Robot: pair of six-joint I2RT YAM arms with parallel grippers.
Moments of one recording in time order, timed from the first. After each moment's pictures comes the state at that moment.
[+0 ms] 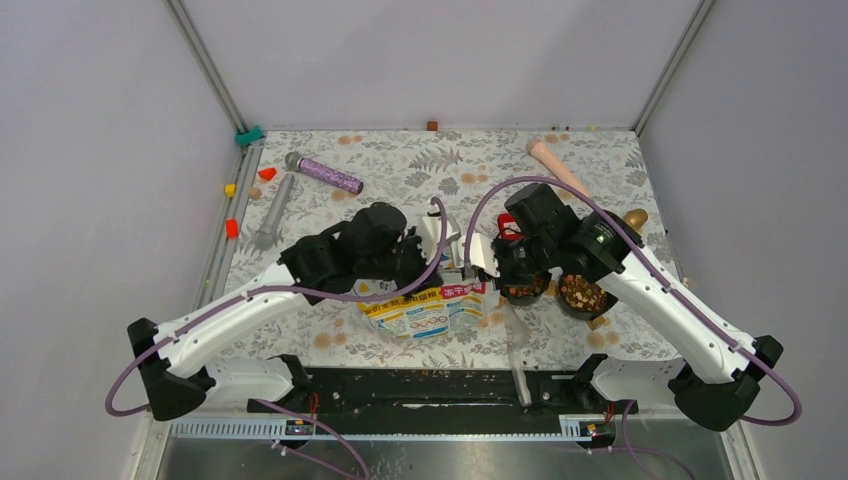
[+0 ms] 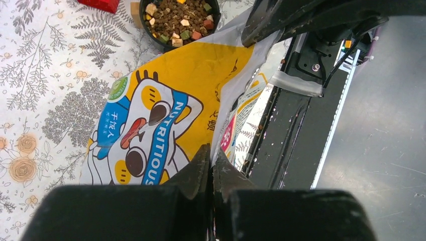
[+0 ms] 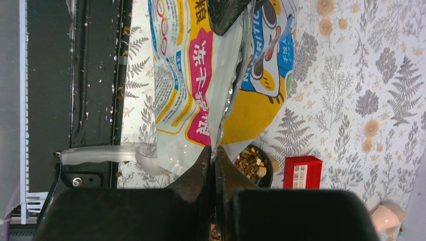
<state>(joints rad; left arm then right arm) -0.98 1.20 1.24 -0.68 0.25 0.00 0.79 1.20 1.41 -1.17 -0.39 -0.88</state>
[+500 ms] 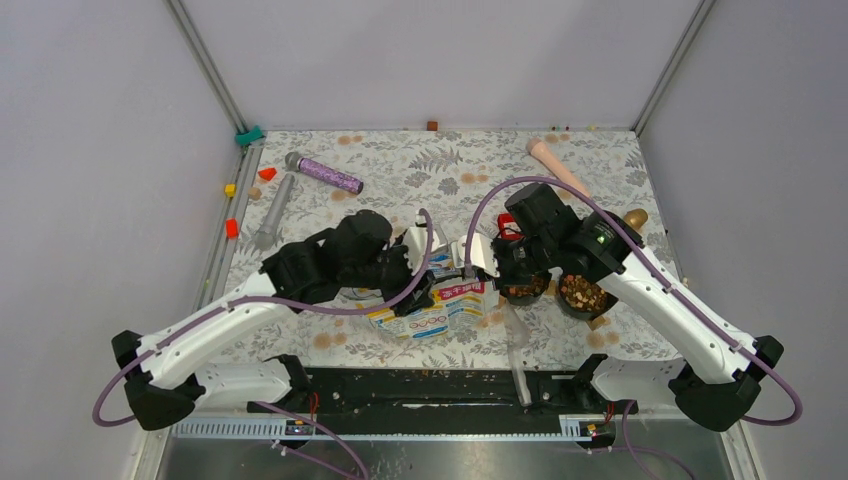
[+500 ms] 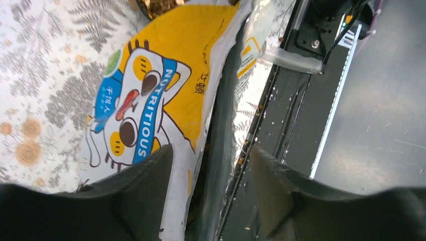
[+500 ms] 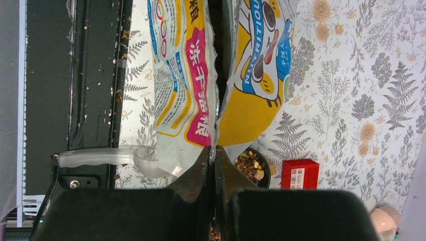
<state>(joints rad) -0.98 1.08 1.19 -0.72 0.26 0.05 0.80 1.20 1.41 -1.16 -0.41 -0.88</state>
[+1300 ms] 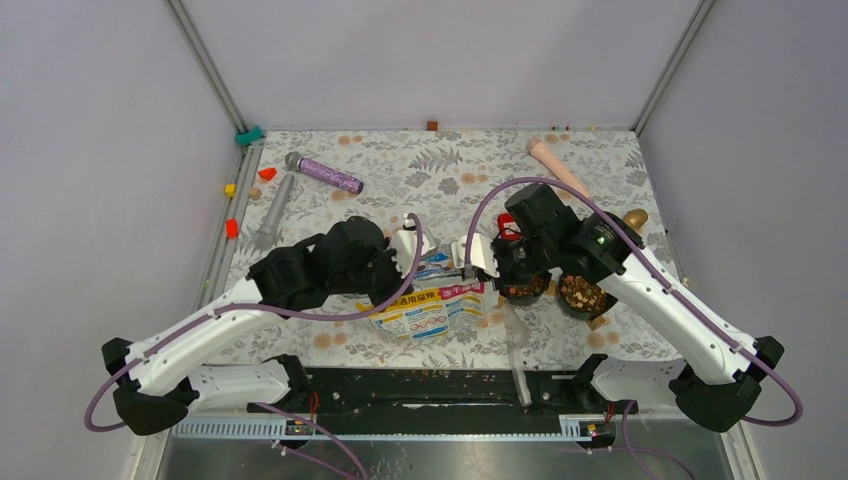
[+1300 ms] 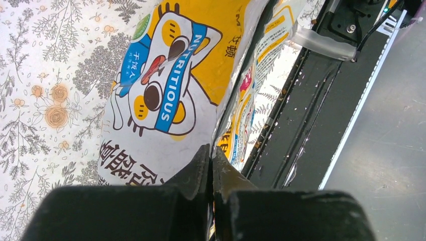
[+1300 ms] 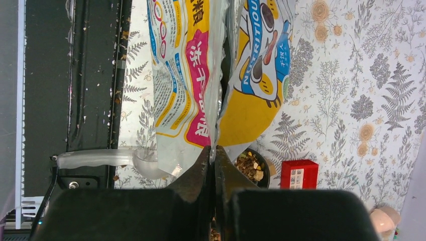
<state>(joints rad) -0.99 1.05 1.20 -0.85 0.12 0.05 0.80 1.19 1.40 -1.15 -0.40 -0.88</state>
